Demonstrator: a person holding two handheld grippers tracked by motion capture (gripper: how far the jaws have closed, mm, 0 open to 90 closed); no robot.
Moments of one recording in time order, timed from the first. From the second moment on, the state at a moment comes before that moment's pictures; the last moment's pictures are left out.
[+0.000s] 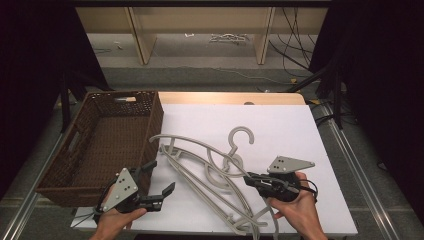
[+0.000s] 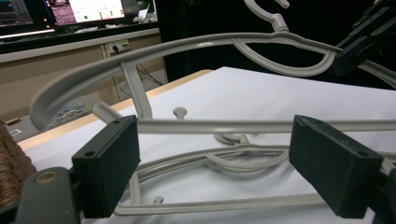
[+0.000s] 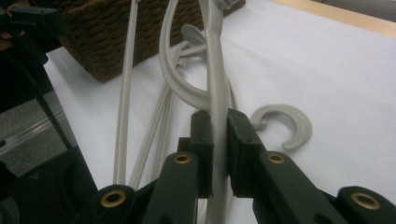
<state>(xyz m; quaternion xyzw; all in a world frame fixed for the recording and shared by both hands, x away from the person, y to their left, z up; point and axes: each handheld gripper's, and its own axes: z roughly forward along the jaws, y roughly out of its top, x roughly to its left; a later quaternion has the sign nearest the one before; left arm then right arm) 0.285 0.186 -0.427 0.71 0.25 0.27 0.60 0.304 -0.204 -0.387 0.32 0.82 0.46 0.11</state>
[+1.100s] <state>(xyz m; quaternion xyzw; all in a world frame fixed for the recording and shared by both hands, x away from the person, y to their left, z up) 0.308 0.096 -0.384 0.84 0.16 0.16 0.50 0.268 -0.194 -0.392 0.23 0.88 0.40 0.12</state>
